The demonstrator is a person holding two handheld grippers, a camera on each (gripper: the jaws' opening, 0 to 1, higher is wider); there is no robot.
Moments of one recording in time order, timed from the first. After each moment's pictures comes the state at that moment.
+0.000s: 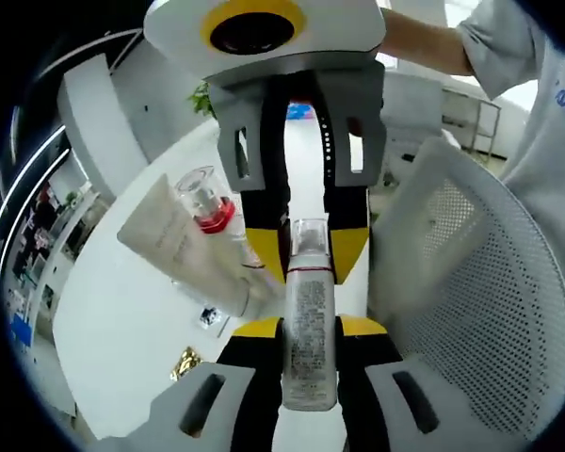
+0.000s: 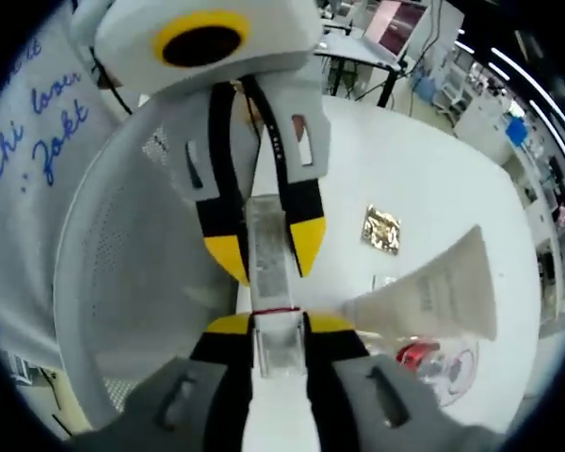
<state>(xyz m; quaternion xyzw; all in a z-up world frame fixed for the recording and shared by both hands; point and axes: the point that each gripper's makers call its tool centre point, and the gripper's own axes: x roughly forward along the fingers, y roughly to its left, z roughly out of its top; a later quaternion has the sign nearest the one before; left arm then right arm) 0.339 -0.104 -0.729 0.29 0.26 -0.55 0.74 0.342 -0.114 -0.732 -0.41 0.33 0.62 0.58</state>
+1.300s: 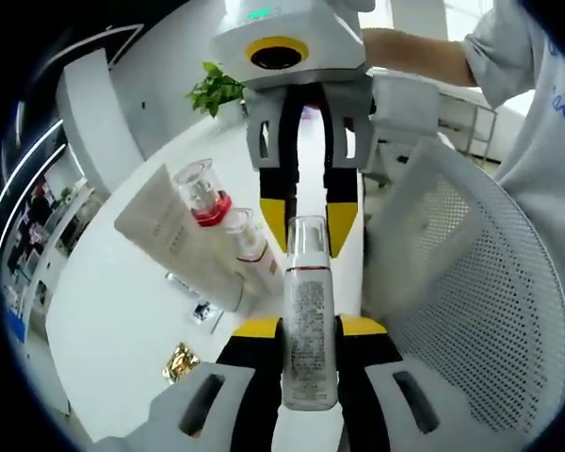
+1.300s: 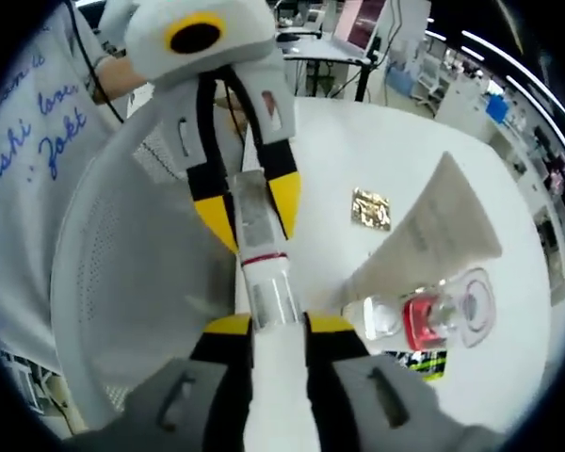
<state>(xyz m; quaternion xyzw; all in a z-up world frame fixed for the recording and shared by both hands) 0.337 -0.099 -0.733 0.28 0.27 -0.55 0.74 0.344 -0.135 -0.734 -0.36 0.34 0.61 0.62</state>
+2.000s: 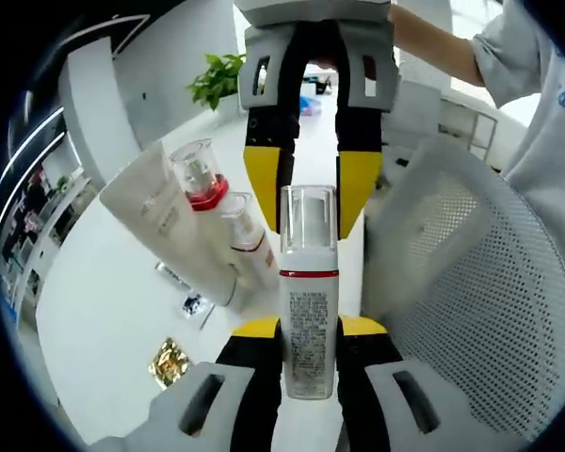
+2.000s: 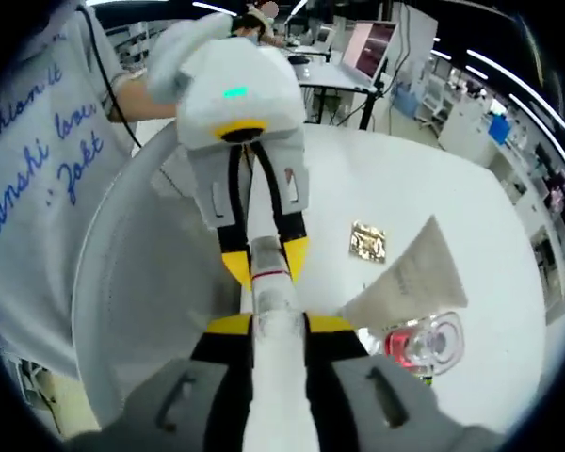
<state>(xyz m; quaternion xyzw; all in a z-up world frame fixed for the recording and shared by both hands) 0.339 -0.101 -0.749 0.26 0.28 -0.56 0.73 0.339 -0.116 -0.703 -0.35 0.30 0.63 0.63</state>
